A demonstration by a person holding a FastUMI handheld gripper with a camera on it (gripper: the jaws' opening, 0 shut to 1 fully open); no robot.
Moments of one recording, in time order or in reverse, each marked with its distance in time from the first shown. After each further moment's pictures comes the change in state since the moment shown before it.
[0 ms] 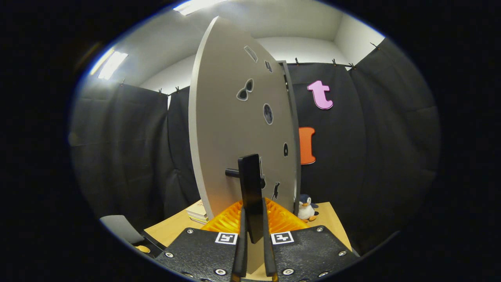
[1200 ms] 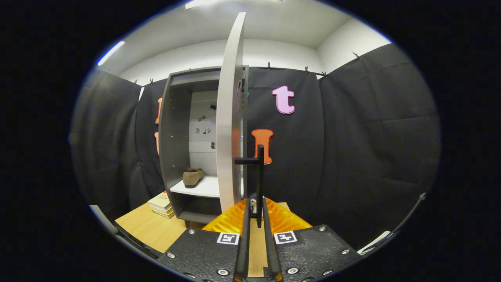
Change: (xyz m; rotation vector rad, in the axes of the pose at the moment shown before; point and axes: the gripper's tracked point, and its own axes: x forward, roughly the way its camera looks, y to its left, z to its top) arm -0.020 -0.061 0.005 -0.066 -0.011 -0.263
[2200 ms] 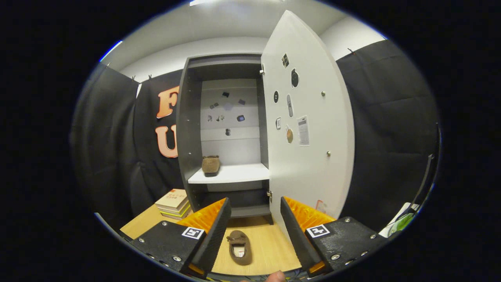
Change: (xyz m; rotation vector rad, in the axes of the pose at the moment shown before) arm 0.009 0.060 -0.043 0.062 -0.036 -0.023
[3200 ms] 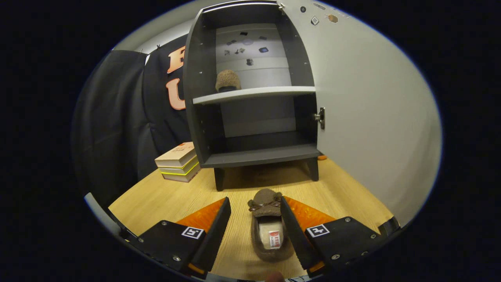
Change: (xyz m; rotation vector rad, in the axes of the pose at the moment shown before) arm 0.006 0.051 -0.138 0.007 0.342 0.181
